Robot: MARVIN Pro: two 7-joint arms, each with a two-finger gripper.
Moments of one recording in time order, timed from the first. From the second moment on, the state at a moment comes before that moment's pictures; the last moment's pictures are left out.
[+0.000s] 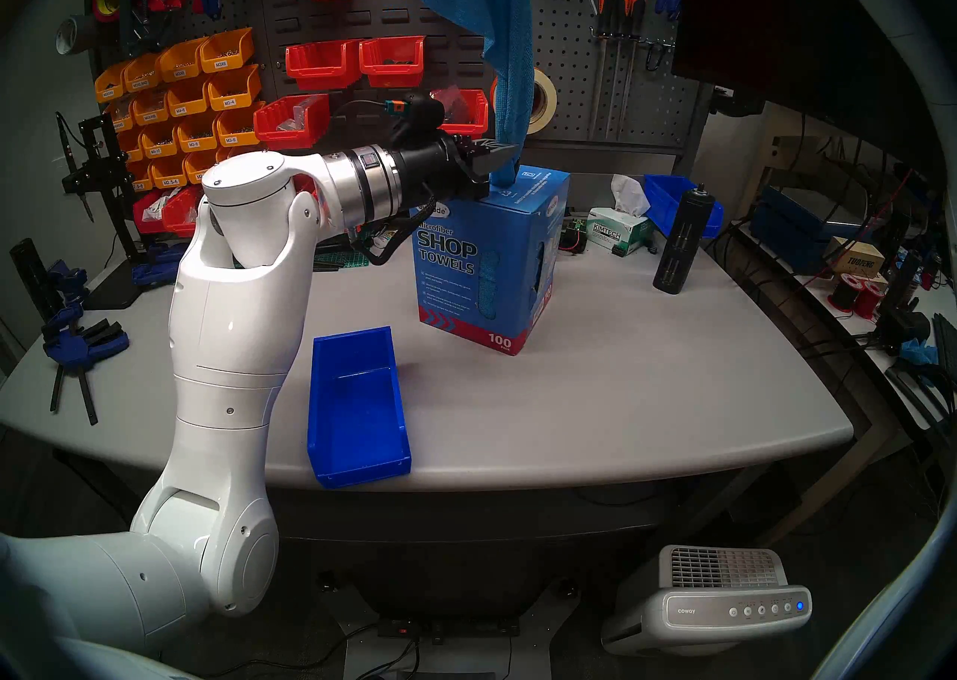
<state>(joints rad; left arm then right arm) 1.00 -1.56 -1.46 -1.79 -0.08 0.66 -0.88 0.39 -0.75 0.52 -1.59 1.03 0.84 0.26</state>
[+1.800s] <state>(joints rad) 1.03 -1.55 -1.47 -1.78 -0.09 0.67 -0.89 0.51 -0.70 0.55 -1.57 0.93 0.82 0.36</state>
